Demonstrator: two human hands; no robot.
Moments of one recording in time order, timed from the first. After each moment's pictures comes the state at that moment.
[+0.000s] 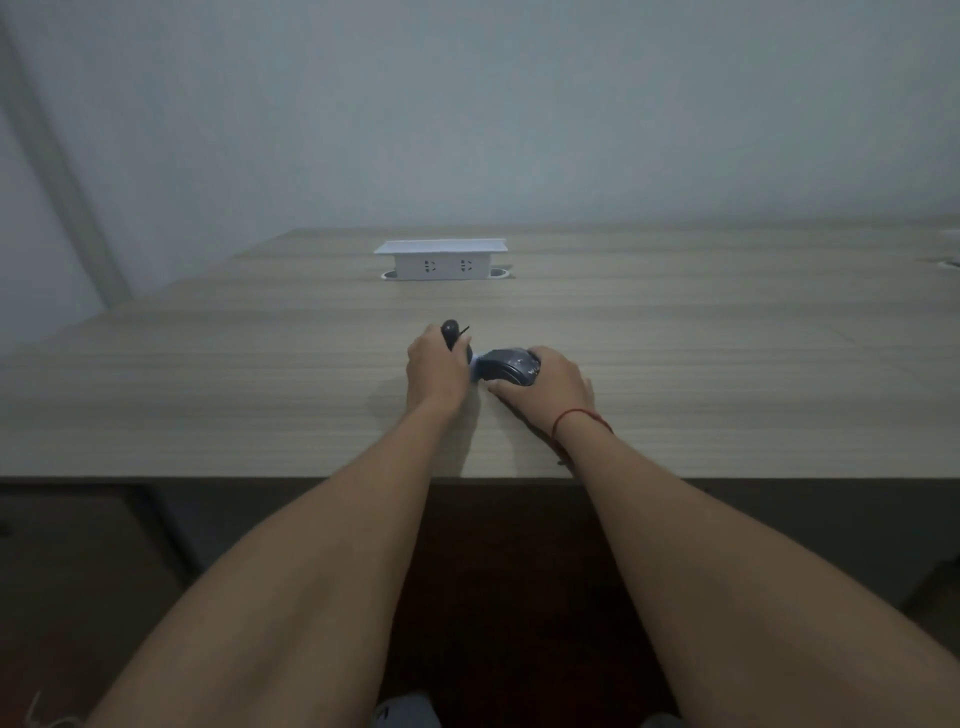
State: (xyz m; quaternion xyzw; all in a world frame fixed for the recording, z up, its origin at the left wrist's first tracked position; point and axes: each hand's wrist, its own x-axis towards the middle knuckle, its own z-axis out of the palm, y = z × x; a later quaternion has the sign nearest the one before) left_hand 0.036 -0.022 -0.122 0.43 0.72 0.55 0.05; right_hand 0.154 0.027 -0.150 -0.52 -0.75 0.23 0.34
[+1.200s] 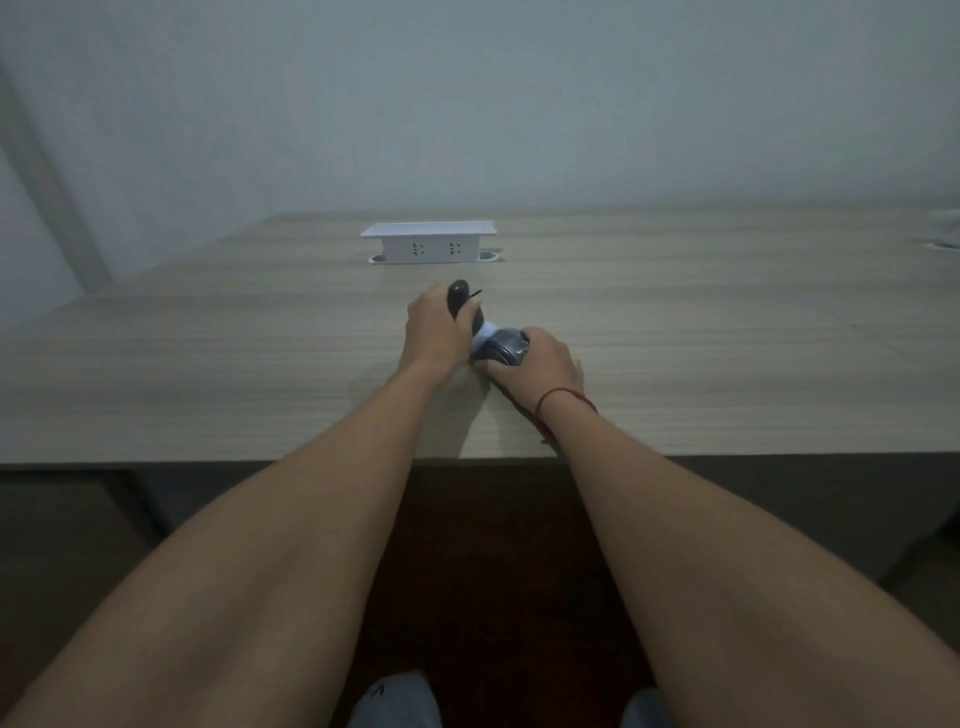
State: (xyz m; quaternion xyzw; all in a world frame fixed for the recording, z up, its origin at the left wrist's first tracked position) left_hand 0.042 -0.018 -0.103 0.50 0.69 0.53 0.03; right_hand 0.156 0.013 -0.142 -0.54 -0.74 0.22 0.34
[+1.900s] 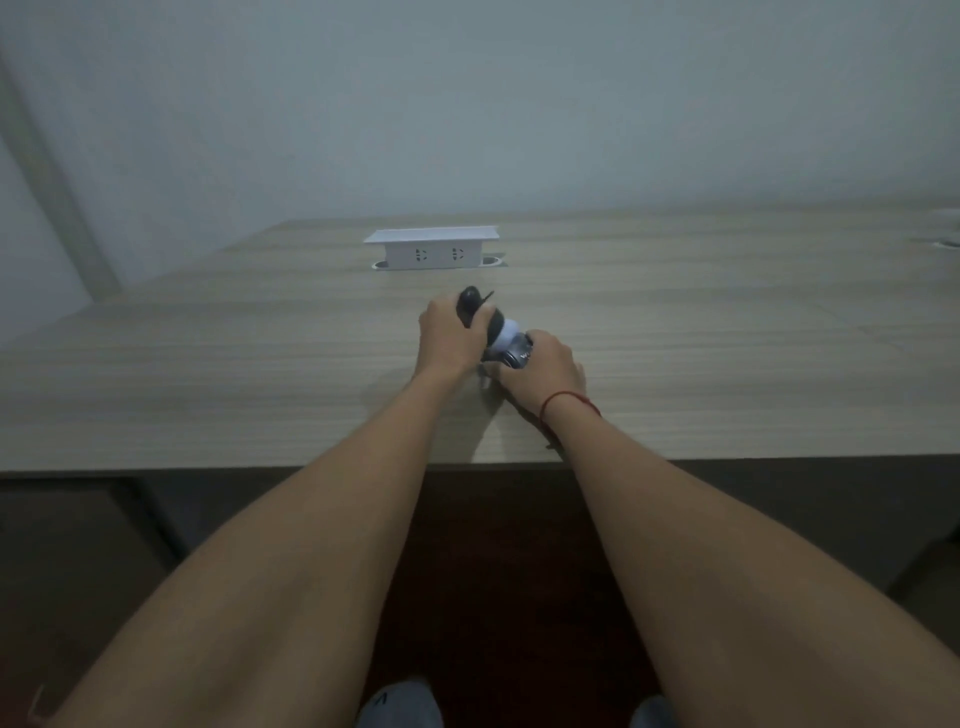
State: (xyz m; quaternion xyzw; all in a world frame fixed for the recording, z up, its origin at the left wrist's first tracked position) left_hand 0.048 -0.012 -0.104 0.48 0.68 0.55 0.05; right_hand 0.162 0.009 -0.135 -0.54 -0.73 0.23 0.34
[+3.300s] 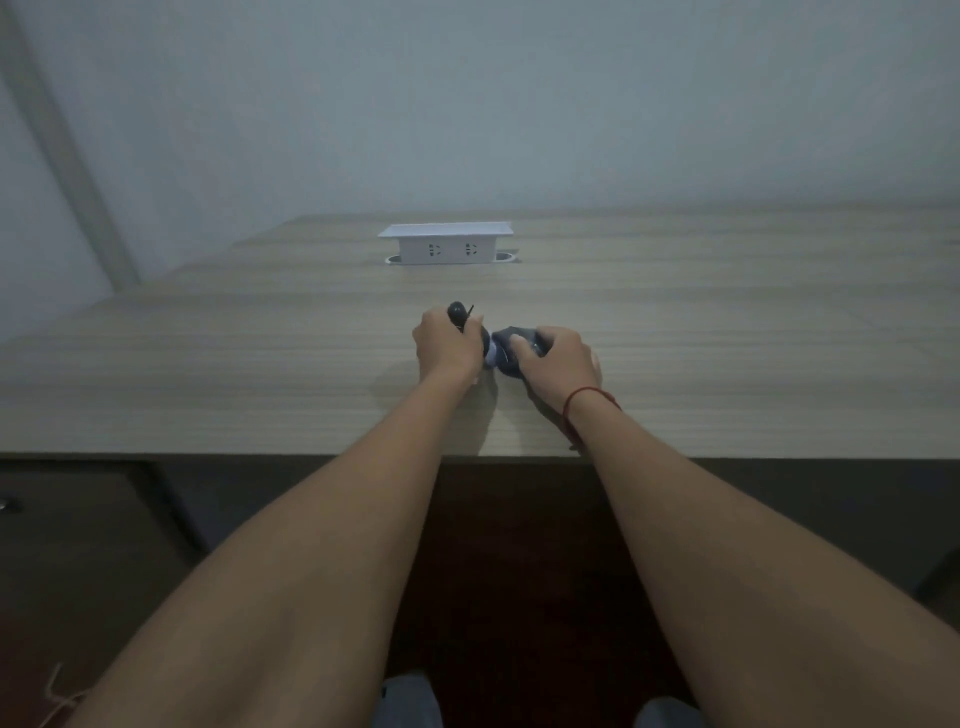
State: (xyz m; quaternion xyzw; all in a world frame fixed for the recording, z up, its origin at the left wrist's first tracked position) left_hand 0.049 -0.029 -0.111 0.38 0.74 0.55 0.11; right_hand 0.158 0.009 -0.138 -0.53 -0.71 0.27 0.38
